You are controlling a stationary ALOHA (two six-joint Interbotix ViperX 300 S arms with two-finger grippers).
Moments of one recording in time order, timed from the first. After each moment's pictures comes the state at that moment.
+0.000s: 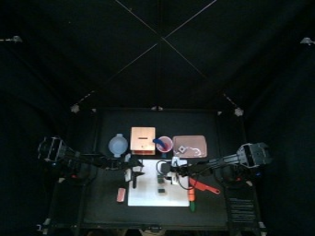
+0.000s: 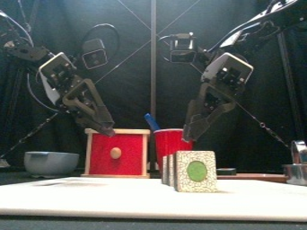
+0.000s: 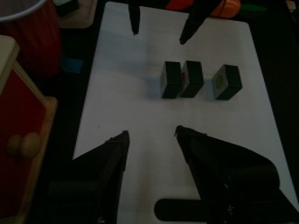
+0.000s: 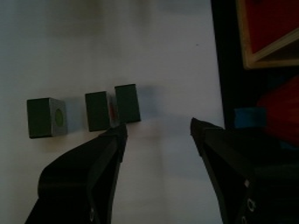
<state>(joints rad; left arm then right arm) -0.05 -0.14 0.98 -0.19 -0.28 0.01 0.11 0.00 0.64 -0.50 0.29 0.57</state>
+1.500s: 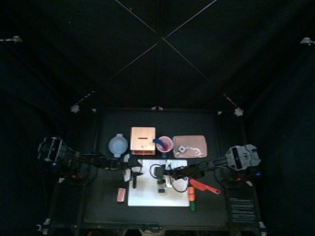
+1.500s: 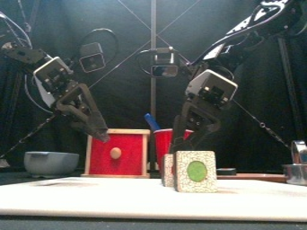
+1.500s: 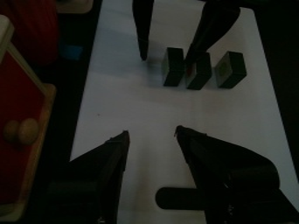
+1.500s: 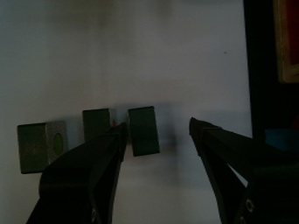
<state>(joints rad) -0.05 -0.14 1.00 -0.19 -0.25 0.01 0.12 0.15 0.55 -0.50 0.29 0.57</state>
